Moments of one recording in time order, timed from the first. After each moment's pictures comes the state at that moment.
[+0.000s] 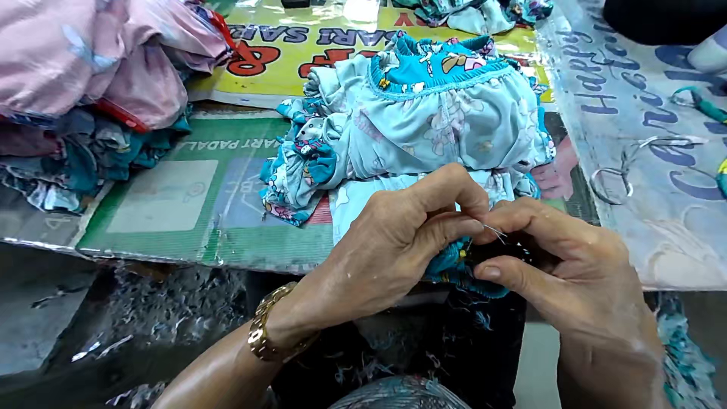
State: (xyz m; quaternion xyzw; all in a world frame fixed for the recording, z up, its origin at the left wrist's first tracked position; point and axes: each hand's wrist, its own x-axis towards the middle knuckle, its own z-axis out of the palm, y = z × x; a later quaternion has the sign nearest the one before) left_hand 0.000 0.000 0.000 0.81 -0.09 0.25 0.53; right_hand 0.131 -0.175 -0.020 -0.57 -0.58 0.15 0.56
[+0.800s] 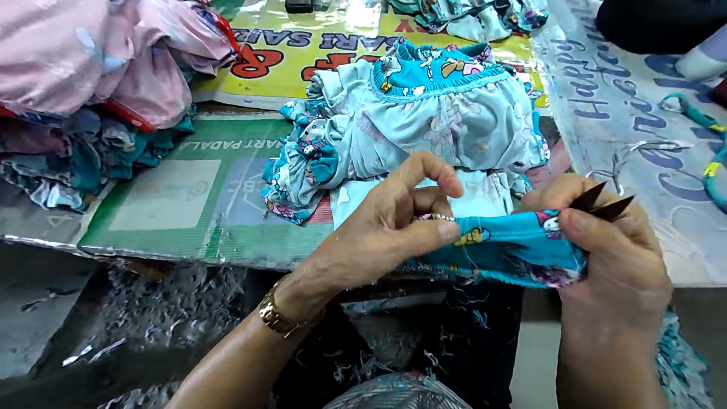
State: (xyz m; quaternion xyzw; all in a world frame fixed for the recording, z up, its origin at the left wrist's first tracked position) left_hand -0.001 0.011 -0.016 0.67 -0.09 0.14 0.73; right_hand 0.156 -0.190 -0.023 -0.48 -0.46 0.24 0.71
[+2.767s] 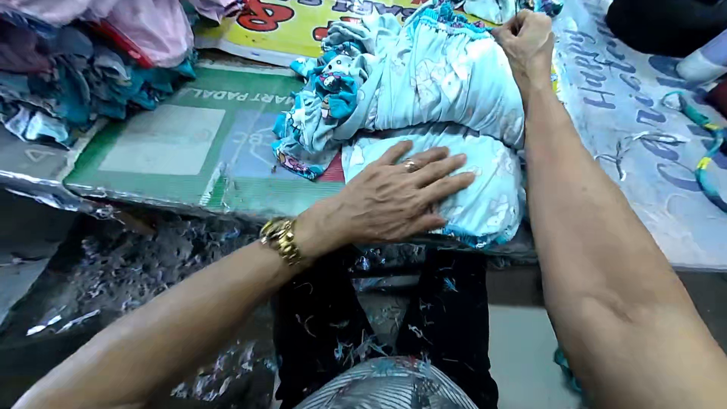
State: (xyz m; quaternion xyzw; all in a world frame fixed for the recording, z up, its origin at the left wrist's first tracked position) left_hand -0.001 0.030 -0.073 0.97 -0.16 0.20 0.04; right_hand 0.293 -0.021 -0.011 -0.88 -0.36 -0.04 0.31
